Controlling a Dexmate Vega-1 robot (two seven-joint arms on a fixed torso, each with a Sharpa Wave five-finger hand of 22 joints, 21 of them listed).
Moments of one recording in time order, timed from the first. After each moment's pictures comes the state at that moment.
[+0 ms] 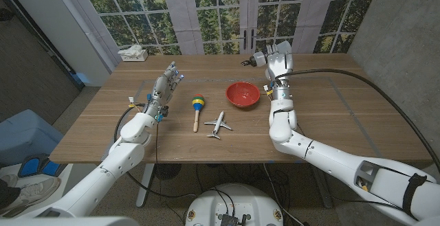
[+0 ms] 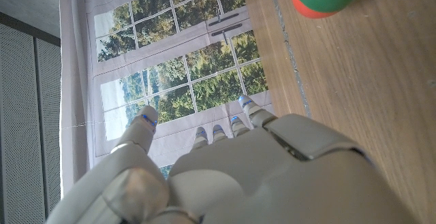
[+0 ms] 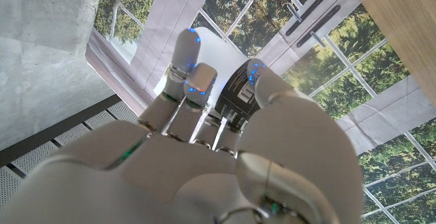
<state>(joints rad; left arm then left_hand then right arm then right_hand) 1.00 0.57 0.30 -1.43 -0.68 -0.45 -0.09 0.14 0.12 0.57 -0.09 0.19 -0.12 -0.14 0.18 0.17 -0.17 -0.11 0.18 0.17 -0.17 -0.03 0.17 0.17 0.03 -0.04 0.20 0.17 -0.59 -0.47 -1.03 -1.47 -1.20 -1.07 -0.52 0.95 0.07 0.61 -0.15 0.17 0.55 -0.22 0.19 0.20 0.50 -0.16 0.27 0.30 1.00 -0.15 1.51 1.23 0.80 -0.09 1.54 0.19</state>
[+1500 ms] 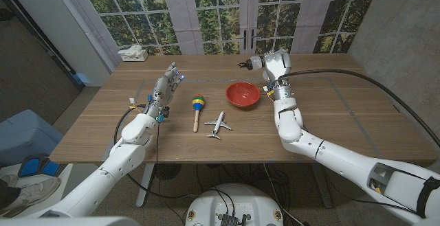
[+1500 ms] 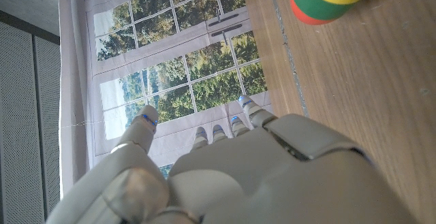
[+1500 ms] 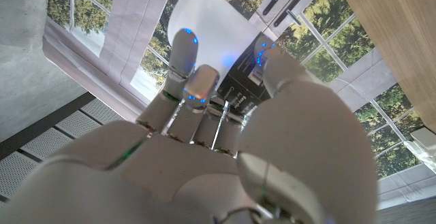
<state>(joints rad) 1.01 0.57 0.30 -1.44 -0.68 -0.45 -0.07 0.14 0.12 0.58 -0.08 0.19 -0.12 -0.14 0.18 0.17 -0.17 -0.11 0.18 0.17 -0.17 -0.03 0.17 0.17 0.03 -0.04 0.20 0.17 -0.63 -0.56 -0.98 -1.56 -1.17 -0.86 -0.54 1.08 -0.08 0.65 -0.20 0.18 1.01 -0.07 0.26 0.19 0.97 -0.11 0.32 0.32 1.08 -0.19 1.53 1.23 0.86 -0.11 1.56 0.29</state>
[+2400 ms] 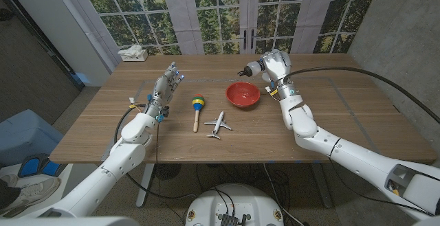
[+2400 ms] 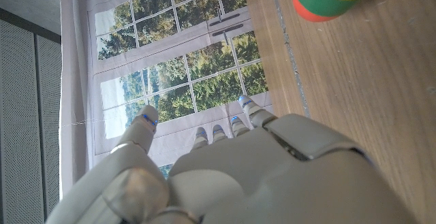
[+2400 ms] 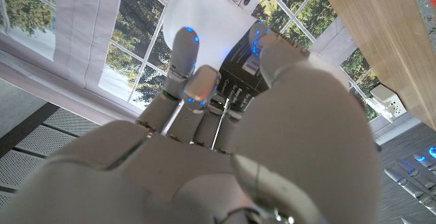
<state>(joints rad) 1.00 0.56 0.30 -1.42 -0.69 -0.45 -0.09 0.14 0.12 0.58 -0.08 0.19 -0.12 -0.14 0.18 0.17 -0.17 -0.11 0.18 0.17 -0.17 -0.03 0.17 0.17 0.03 -0.04 0.20 0.17 -0.66 -0.64 -0.89 -1.62 -1.10 -0.59 -0.58 1.18 -0.12 0.64 -0.20 0.22 1.08 -0.06 0.26 0.19 1.02 -0.09 0.33 0.32 1.11 -0.21 1.53 1.23 0.87 -0.11 1.55 0.25</state>
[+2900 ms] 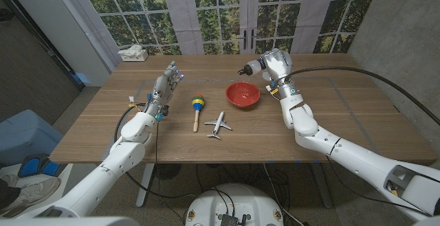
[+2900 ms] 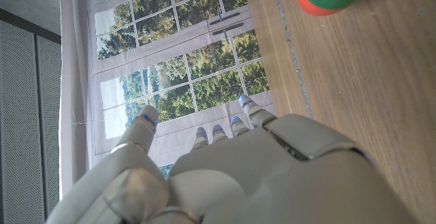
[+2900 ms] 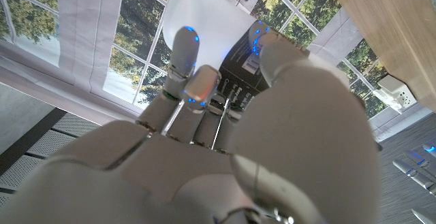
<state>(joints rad) 0.98 0.56 0.30 -1.40 -0.69 -0.45 -0.10 0.14 0.12 0.58 -0.08 0.19 -0.12 -0.14 0.18 0.17 -0.17 -0.11 0.18 0.17 -0.17 -0.03 0.17 0.17 0.03 -0.04 0.20 0.17 -0.68 -0.62 -0.85 -1.61 -1.07 -0.56 -0.62 1.20 -0.12 0.62 -0.17 0.24 1.09 -0.06 0.22 0.19 0.99 -0.12 0.30 0.44 1.12 -0.21 1.52 1.23 0.88 -0.12 1.55 0.22</state>
